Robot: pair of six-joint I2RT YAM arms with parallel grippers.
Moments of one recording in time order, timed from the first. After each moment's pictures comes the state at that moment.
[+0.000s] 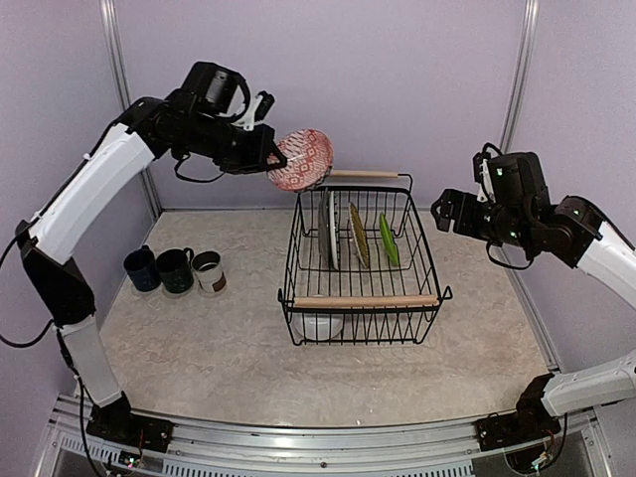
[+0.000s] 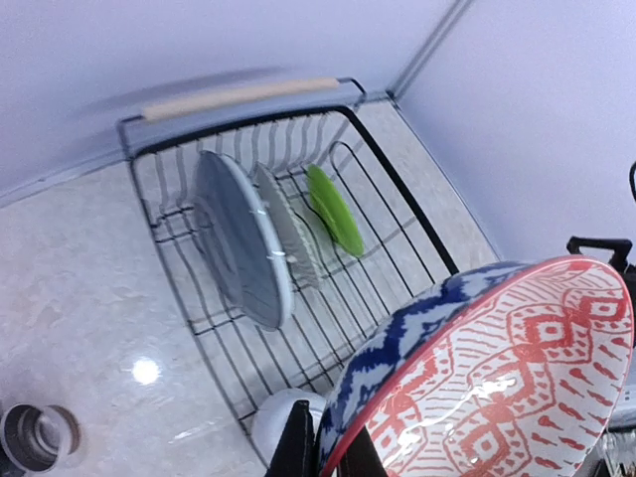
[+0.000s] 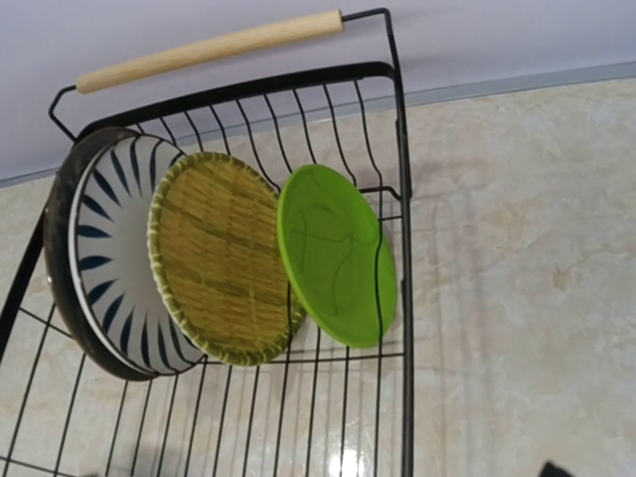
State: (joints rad) left arm -0.72 1.88 2.27 -1.01 0.13 -0.36; right arm 0.68 1.11 1.21 -0.62 0.39 0.55
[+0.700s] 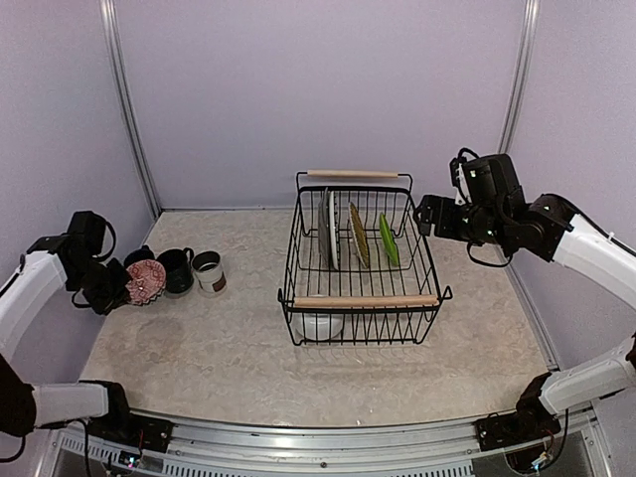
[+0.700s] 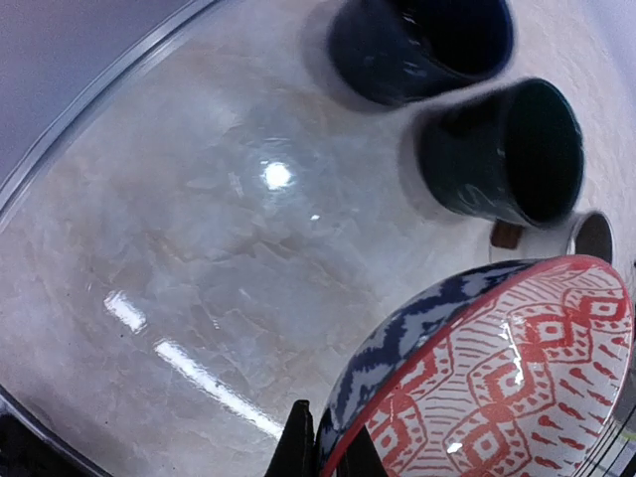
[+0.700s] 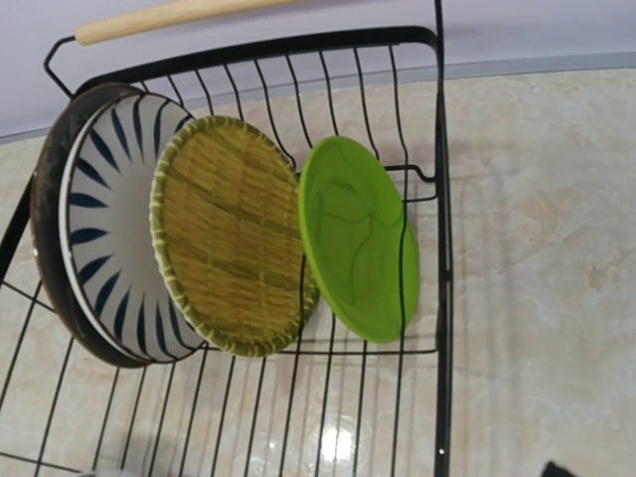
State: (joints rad) left arm 0.06 1.05 0.91 -0.95 -0.02 -0.79; right arm 0.68 1.22 1.21 -0.55 0.35 0.51
